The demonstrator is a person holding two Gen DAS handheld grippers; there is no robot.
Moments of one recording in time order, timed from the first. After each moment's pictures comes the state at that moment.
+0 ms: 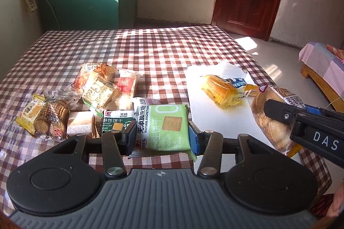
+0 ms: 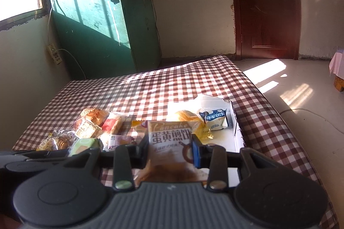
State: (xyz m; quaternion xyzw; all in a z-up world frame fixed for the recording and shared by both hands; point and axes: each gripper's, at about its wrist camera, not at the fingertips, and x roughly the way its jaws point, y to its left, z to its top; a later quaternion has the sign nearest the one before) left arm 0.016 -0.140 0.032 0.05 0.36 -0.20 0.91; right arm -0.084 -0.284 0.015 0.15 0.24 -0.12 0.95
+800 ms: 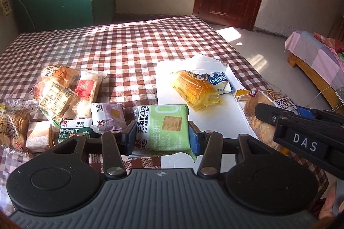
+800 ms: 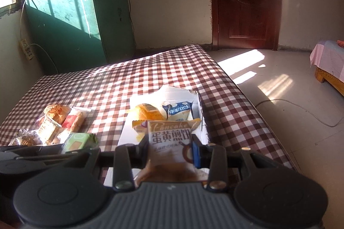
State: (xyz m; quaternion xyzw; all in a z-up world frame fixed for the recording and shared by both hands) left arm 0.027 -0.189 0.018 0.07 0.37 -0.25 0.89; right arm -0.066 -0.324 -0.010 0.14 0.27 -0.19 0.93
